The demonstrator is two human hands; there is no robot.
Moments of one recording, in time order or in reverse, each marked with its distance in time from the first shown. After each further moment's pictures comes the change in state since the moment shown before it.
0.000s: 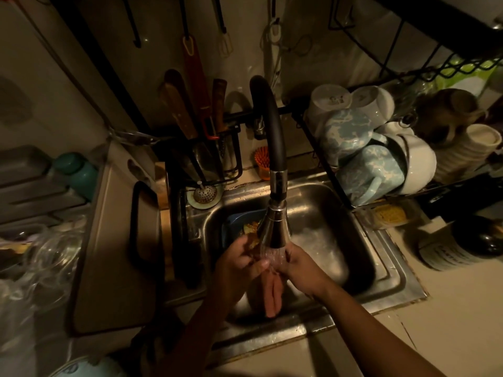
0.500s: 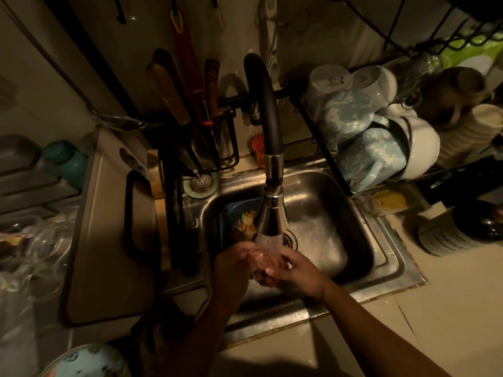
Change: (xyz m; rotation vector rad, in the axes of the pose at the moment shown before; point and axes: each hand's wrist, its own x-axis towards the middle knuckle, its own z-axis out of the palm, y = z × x) left_hand -0.016 -0.023 0.015 -0.151 0.198 0.122; right_hand -0.025 0.015 -0.004 0.049 -0.089 0.168
